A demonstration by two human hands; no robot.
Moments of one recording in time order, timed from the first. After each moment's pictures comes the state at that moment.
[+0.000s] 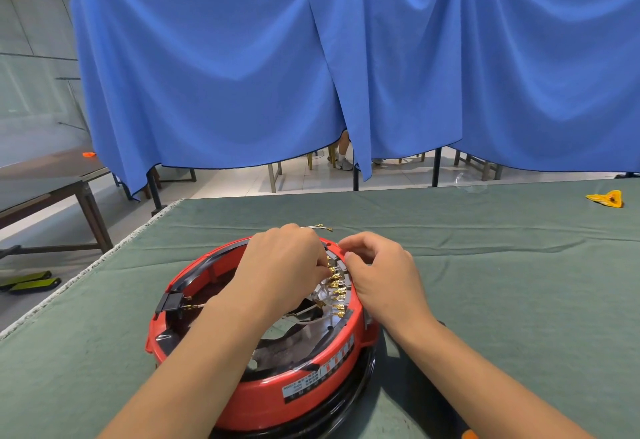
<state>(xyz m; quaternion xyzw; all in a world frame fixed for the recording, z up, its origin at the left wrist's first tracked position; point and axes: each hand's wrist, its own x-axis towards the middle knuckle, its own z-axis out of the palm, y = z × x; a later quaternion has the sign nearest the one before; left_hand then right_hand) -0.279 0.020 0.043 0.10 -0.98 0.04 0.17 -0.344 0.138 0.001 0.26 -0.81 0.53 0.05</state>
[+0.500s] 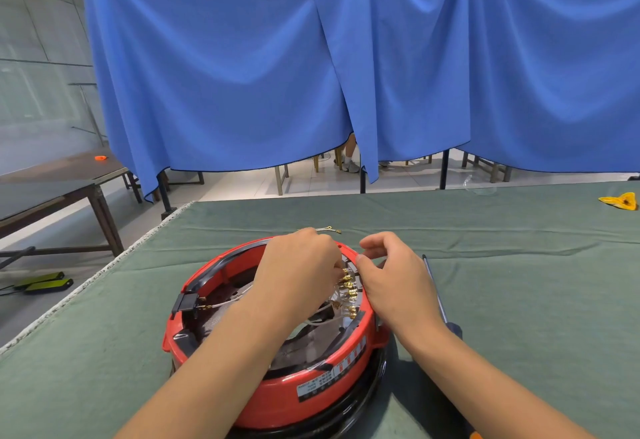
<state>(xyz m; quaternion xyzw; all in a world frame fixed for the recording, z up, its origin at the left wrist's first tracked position) -0.279 0.029 0.042 0.10 -0.97 0.12 0.18 -0.340 0.139 0.000 0.23 -0.83 0.51 0.07</state>
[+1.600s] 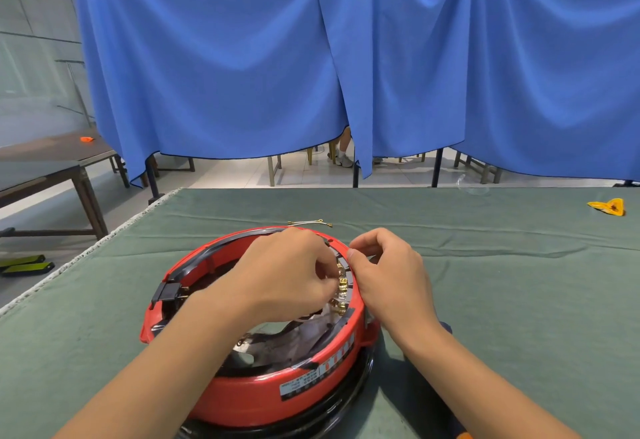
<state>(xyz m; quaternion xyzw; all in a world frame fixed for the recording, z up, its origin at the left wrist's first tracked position) -0.263 0.018 0.046 0.02 -0.99 -0.07 0.14 -0.346 0.140 -0.001 0.22 -0.83 0.50 0.10</state>
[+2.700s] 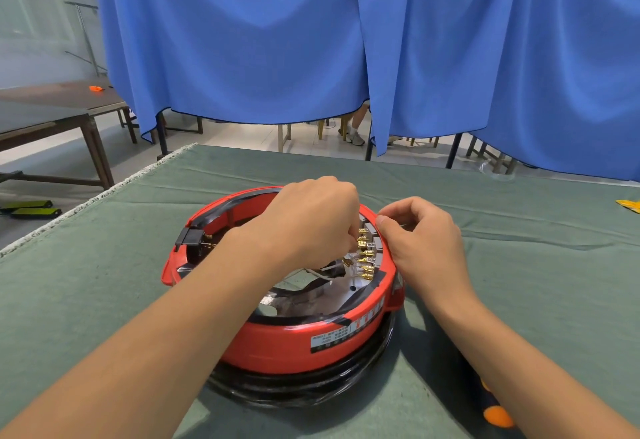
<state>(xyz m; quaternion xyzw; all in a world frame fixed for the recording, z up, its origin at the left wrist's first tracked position) -0.267 0.020 0.052 0.06 -0.99 -0.05 0.13 -0.349 0.139 -0.003 0.25 -0.81 0.52 0.11</state>
